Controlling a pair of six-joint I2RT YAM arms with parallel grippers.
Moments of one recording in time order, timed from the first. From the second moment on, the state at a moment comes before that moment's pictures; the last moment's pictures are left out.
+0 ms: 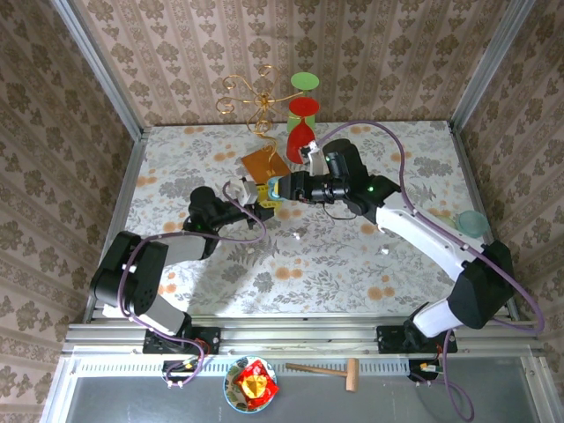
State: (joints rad) left arm -0.42 1.55 0.57 1.02 0.88 0.03; right arm 0.61 1.47 1.28 -0.31 -0.49 0.71
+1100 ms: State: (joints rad) left arm -0.42 1.55 0.57 1.04 0.87 0.03; right arm 0.64 1.56 1.33 -0.33 -0.45 0.68
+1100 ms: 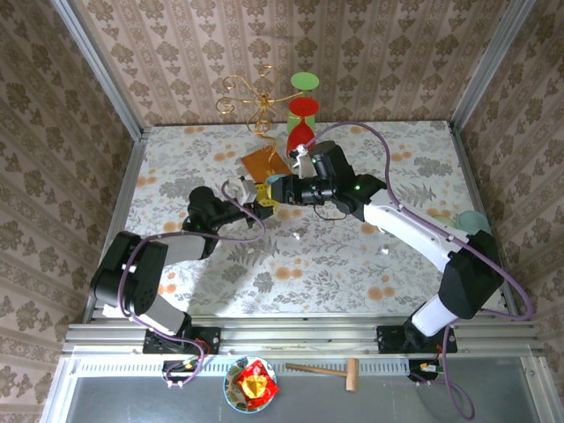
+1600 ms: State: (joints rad) left arm -0.42 1.55 0.56 1.05 0.88 0.02; right arm 0.63 1.58 1.36 -0.37 -0.39 0.67
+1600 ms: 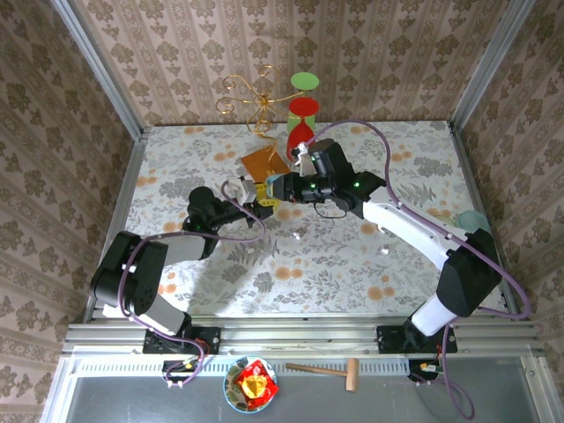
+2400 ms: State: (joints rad) left arm -0.42 1.55 0.56 1.04 0.86 0.06; right arm 0.63 1.58 1.40 -0.43 -0.31 0.66
